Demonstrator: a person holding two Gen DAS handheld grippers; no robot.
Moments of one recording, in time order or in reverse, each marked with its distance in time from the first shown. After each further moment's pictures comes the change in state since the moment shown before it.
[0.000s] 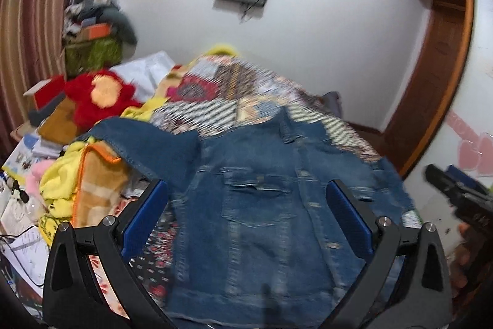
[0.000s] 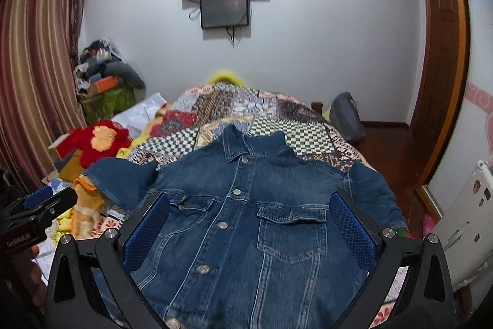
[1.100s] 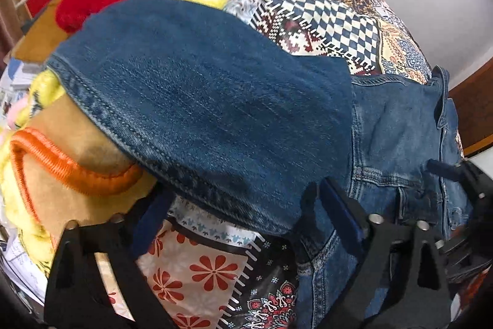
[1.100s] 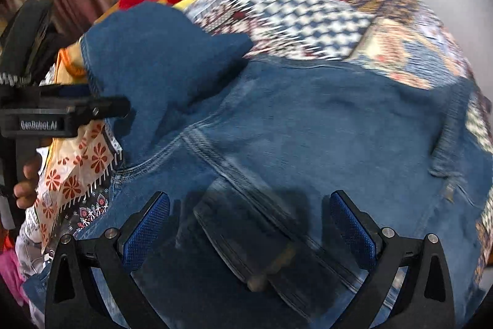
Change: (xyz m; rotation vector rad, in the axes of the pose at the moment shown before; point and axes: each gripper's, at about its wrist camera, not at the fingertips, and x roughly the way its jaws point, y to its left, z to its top) left arm 0.253 0.188 0.005 -0.217 0.526 0.105; right arm 0.334 0.192 -0.025 -0.526 0.649 0.433
